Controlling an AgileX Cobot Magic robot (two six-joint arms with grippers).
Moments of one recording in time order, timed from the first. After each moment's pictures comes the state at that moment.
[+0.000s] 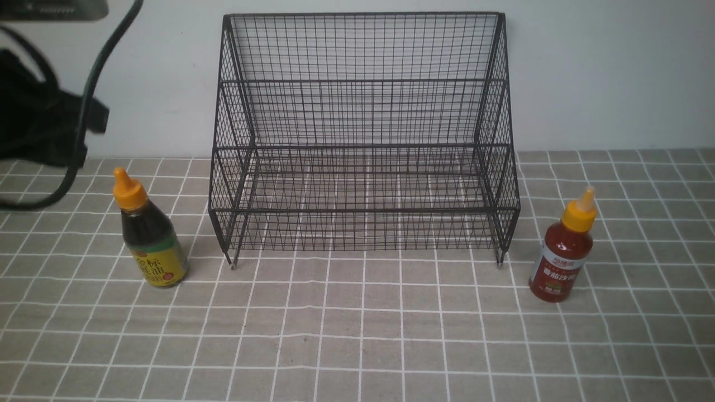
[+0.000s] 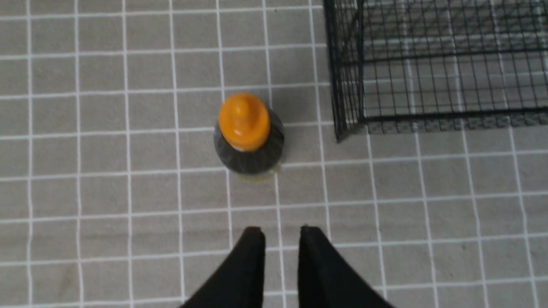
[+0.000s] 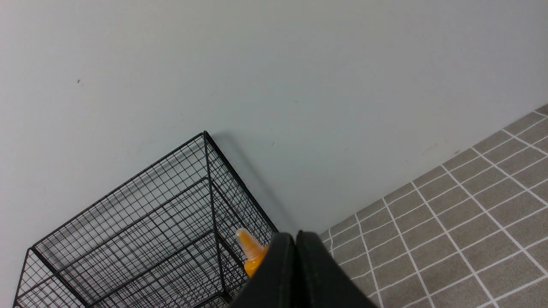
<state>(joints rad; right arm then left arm) -0.02 -0.02 0.03 0.49 0.07 0.14 0.00 1.40 -1.41 -0.06 1.11 0.07</state>
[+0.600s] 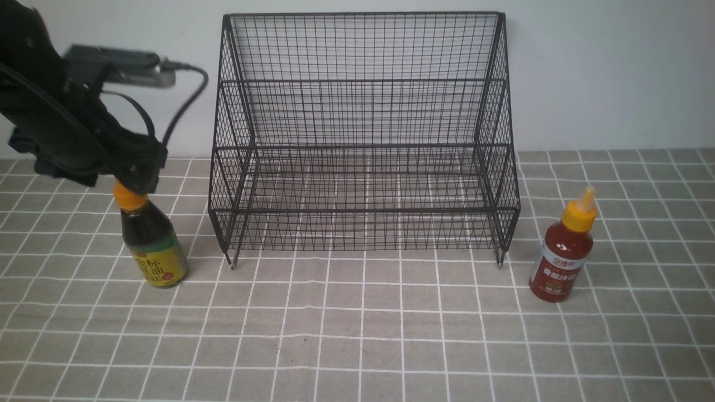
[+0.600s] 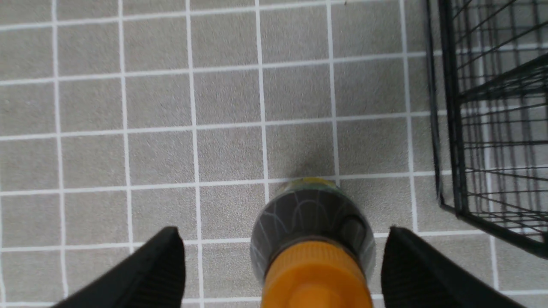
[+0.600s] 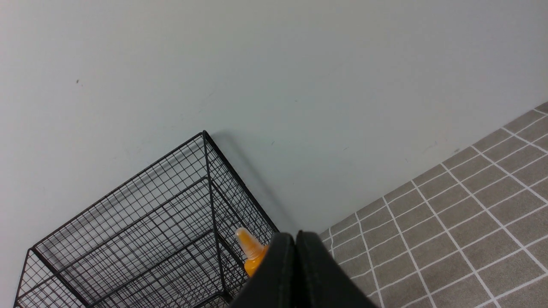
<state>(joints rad) -0.02 -0.02 0.03 0.49 0.07 0.14 0.00 1.77 -1.42 0.03 0.88 0.07</state>
